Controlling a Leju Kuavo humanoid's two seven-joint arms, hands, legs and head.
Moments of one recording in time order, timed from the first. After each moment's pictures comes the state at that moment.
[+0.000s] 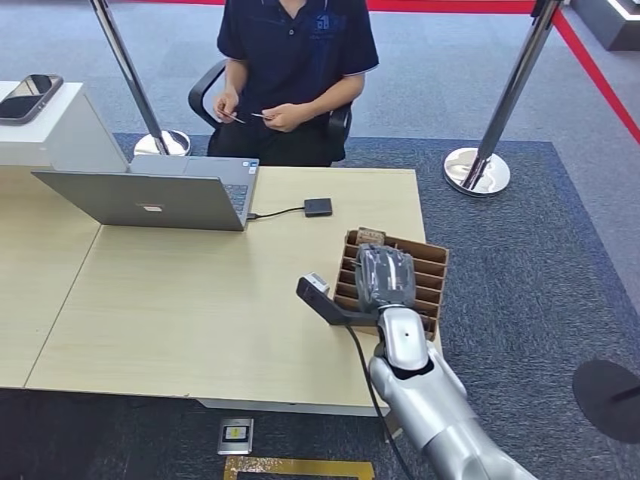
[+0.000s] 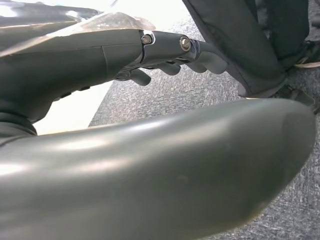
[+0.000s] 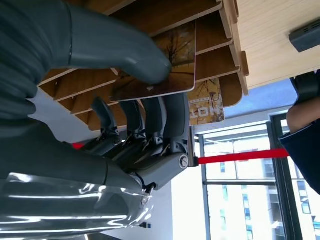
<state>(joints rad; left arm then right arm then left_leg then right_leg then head) -0.09 -0.27 0.86 -0.19 -1.31 0.60 0.12 -0.50 0.14 0.59 -0.75 1.44 -0.45 0.18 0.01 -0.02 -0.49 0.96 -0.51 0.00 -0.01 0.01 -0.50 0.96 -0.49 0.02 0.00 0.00</state>
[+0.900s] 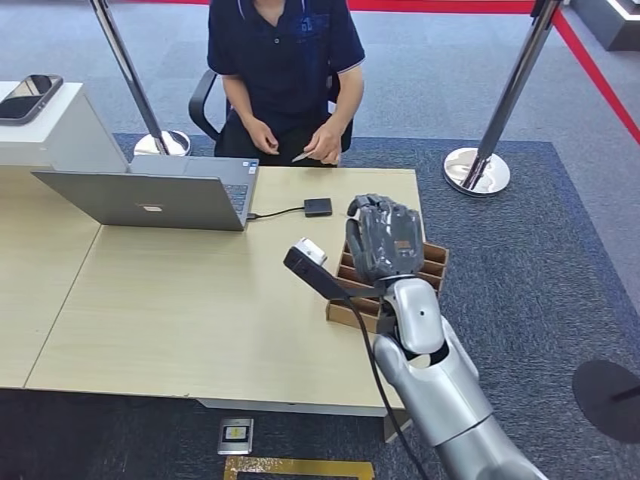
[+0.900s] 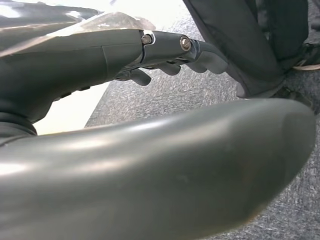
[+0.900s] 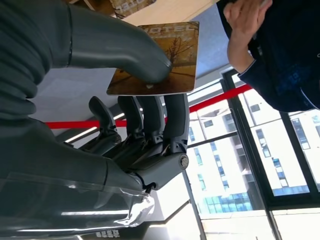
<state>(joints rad) -0.09 -0.27 0.85 -0.19 -1.31 0.61 0.11 -0.68 0.19 0.61 -0.82 1.35 -0.34 0.15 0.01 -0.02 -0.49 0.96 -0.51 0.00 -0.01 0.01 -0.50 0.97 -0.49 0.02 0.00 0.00</state>
